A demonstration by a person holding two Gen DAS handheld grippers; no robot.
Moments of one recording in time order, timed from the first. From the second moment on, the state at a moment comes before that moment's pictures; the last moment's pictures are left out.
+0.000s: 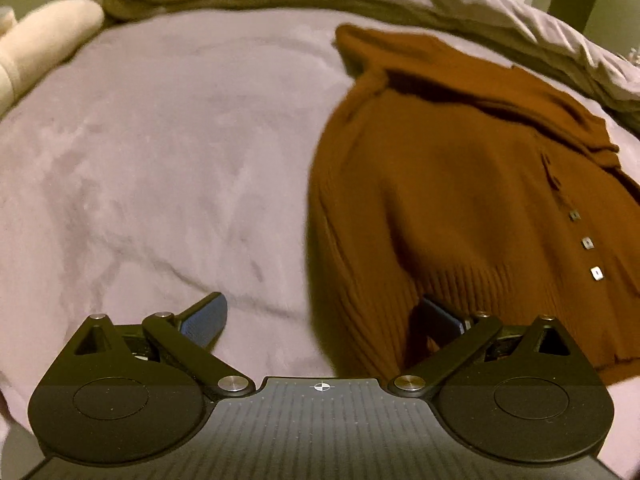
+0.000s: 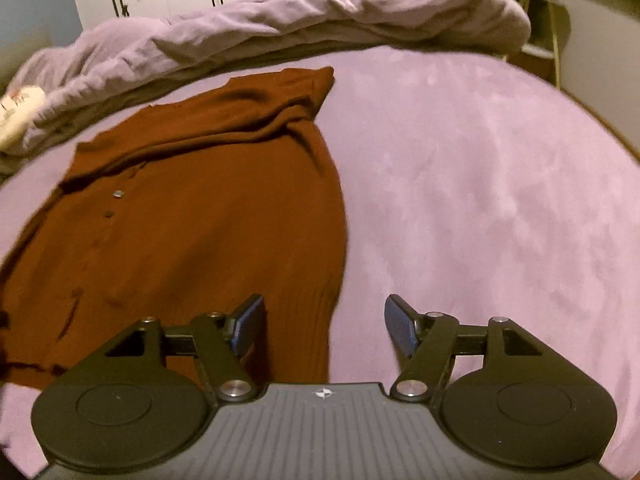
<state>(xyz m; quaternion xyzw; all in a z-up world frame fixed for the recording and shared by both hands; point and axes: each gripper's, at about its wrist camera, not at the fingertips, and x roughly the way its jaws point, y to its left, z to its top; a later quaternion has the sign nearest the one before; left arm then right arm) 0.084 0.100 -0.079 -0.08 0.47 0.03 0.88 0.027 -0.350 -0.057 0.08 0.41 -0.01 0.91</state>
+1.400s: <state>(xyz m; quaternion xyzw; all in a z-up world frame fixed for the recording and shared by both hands) 0.083 0.095 -0.079 -0.17 0.52 -0.07 0.84 0.011 -0.359 -0.063 0.15 0.44 0.03 0.89</state>
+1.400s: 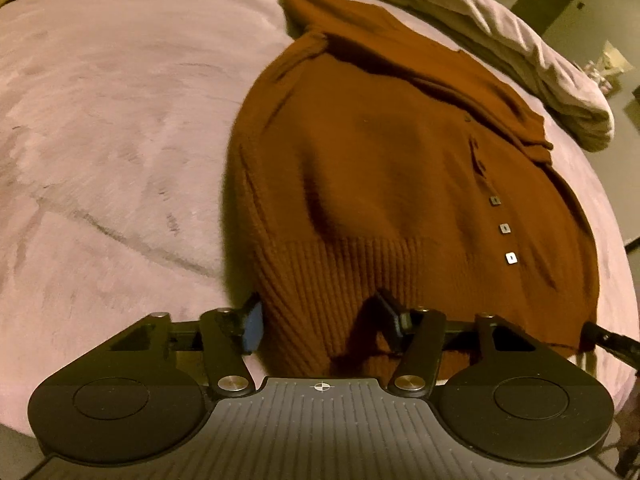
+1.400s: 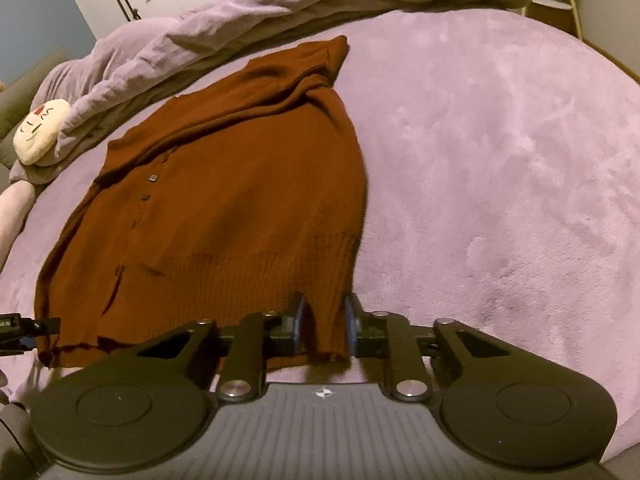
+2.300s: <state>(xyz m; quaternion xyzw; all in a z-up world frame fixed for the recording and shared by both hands) 0.196 0.109 0.003 -0.22 0.38 -0.11 0.89 0.118 -0.387 -0.011 0.31 0.33 0.08 0.89</state>
